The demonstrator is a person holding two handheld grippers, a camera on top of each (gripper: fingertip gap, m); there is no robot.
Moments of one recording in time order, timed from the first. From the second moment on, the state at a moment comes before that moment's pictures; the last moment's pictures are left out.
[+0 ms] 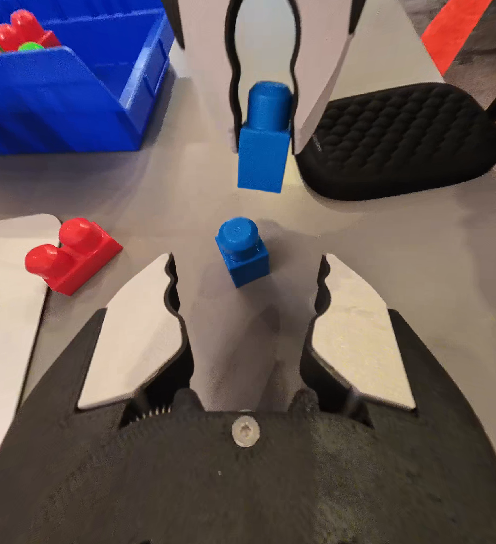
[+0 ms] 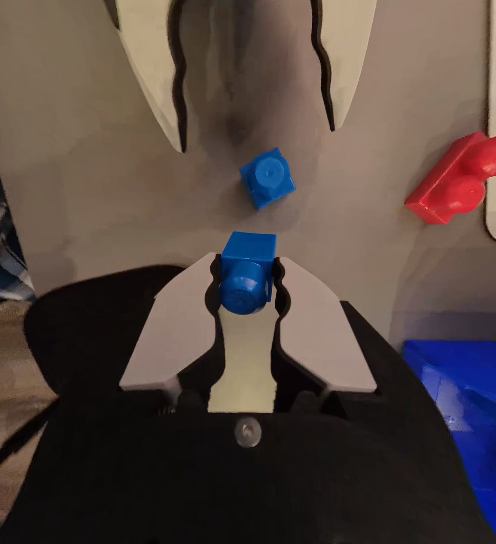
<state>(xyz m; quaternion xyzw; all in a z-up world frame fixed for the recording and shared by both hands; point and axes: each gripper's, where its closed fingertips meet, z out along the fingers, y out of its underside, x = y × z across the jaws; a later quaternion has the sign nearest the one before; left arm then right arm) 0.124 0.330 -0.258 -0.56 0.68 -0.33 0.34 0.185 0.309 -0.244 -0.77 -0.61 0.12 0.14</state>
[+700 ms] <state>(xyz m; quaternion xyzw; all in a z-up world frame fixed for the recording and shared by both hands) 0.149 0.335 -0.288 -0.67 0.60 -0.29 0.33 0.154 0.338 -0.278 -0.63 -0.76 0.15 0.06</state>
